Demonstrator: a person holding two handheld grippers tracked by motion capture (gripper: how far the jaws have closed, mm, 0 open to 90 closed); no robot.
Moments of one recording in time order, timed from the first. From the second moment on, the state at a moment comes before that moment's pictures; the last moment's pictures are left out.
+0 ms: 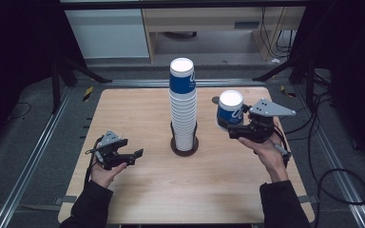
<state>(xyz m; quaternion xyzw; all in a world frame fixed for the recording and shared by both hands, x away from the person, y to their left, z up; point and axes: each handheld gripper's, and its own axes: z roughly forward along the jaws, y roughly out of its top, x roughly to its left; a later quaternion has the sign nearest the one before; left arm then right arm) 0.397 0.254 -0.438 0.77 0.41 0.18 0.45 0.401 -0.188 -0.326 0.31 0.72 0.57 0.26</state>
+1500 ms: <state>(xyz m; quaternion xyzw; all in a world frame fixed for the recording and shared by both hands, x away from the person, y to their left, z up) 0.373 0.213 -0.415 0.82 0.30 0.13 0.47 0.376 -0.131 -0.411 0.17 0.84 0.48 0.18</state>
